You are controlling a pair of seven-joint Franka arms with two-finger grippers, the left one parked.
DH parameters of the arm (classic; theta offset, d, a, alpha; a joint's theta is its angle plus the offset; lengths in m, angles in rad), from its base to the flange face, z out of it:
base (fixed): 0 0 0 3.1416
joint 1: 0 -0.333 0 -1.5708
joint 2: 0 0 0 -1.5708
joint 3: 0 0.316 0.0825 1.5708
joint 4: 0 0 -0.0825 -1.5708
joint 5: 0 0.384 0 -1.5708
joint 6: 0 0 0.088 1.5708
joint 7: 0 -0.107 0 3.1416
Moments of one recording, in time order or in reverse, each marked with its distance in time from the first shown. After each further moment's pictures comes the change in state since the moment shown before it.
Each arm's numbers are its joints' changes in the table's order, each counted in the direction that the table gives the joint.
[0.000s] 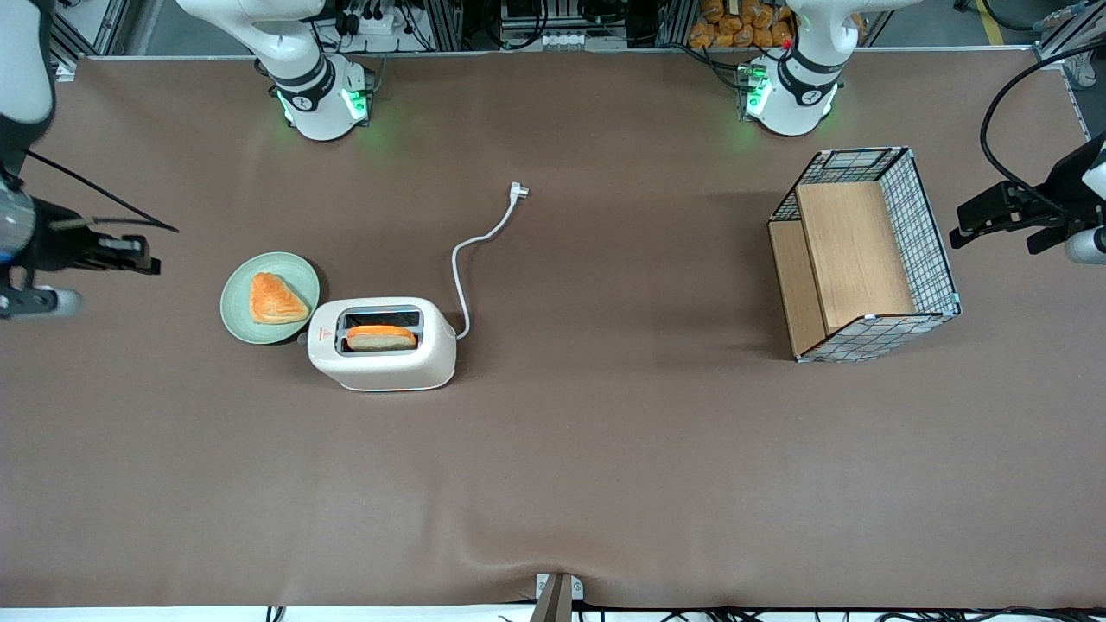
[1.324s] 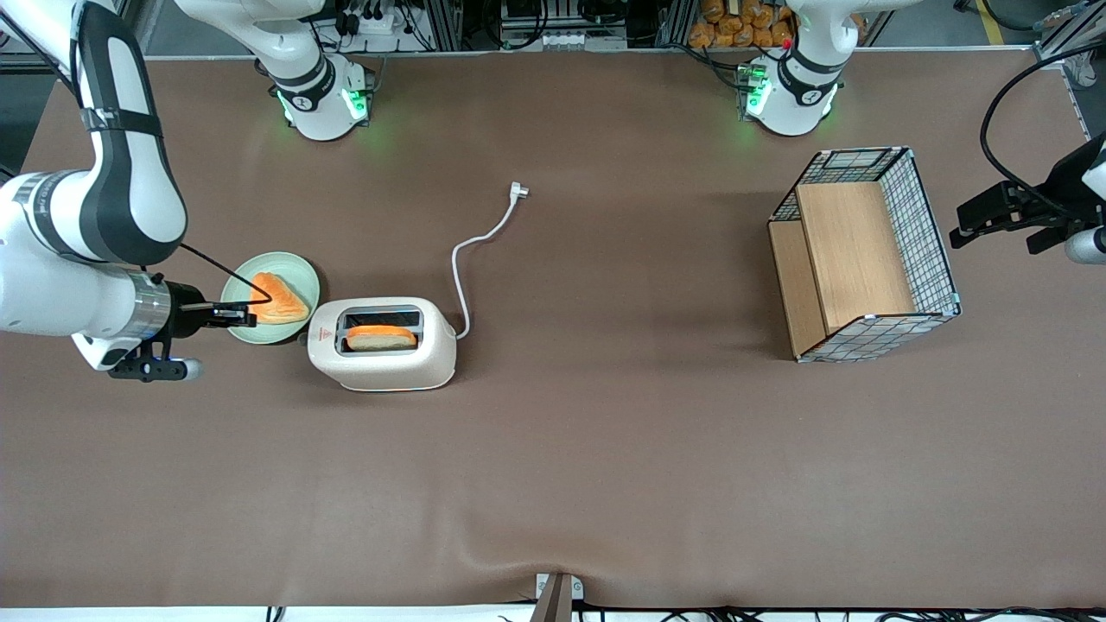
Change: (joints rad) arm -0.058 -0.135 0.001 -0.192 0.122 -0.312 -0.061
